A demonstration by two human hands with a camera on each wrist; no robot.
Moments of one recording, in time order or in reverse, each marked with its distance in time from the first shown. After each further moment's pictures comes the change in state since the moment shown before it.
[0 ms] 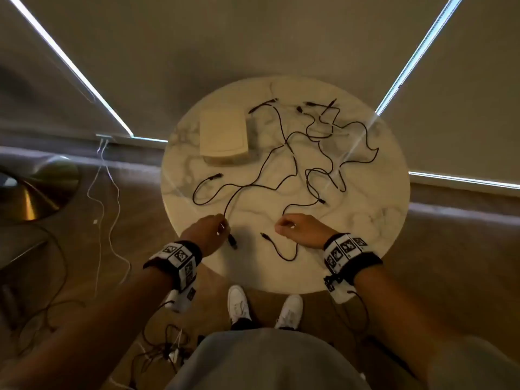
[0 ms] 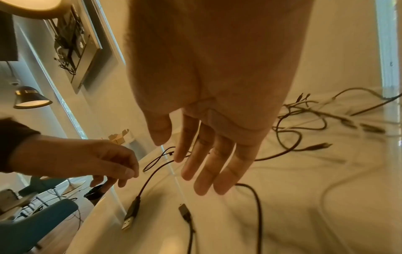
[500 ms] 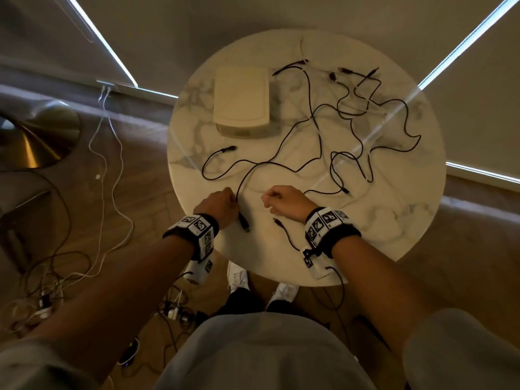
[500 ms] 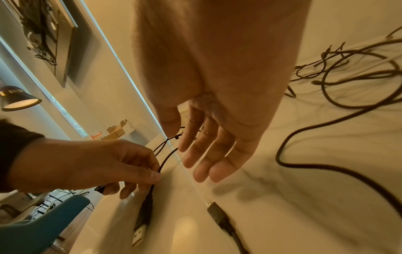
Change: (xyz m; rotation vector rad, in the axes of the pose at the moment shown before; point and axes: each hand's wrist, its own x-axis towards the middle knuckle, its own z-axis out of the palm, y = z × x) left_hand 0.041 -0.009 0.010 -0.080 -0.046 -0.230; right_hand 0.087 -0.030 0.031 0.221 -0.022 0.135
